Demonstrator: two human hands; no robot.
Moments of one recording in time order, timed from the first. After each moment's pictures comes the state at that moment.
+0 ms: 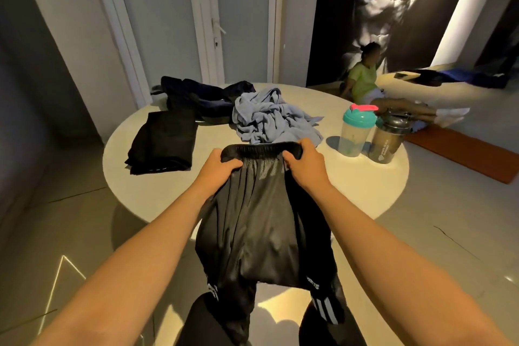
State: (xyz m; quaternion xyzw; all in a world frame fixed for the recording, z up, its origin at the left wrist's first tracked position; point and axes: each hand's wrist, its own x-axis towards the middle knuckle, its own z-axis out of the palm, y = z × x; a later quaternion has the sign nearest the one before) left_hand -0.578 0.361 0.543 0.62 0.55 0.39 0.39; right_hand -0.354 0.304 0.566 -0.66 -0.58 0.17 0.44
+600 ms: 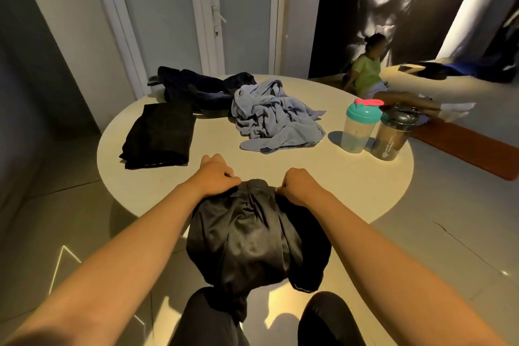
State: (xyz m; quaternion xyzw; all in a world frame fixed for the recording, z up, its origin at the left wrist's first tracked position) left_hand -0.590 0.372 0.527 0.78 0.59 0.07 0.20; right_hand -0.358 0.313 0.536 -0.69 -0.70 0.16 0.04
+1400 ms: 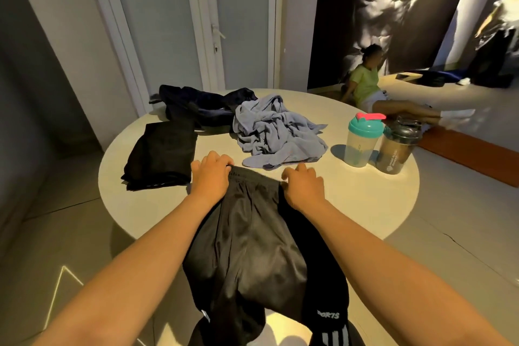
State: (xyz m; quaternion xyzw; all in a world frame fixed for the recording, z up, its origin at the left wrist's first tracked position) left_hand -0.583 0.399 0.536 0.76 0.60 0.24 -0.03; right_hand -0.358 0.345 0.528 -0.74 -0.66 0.00 0.13
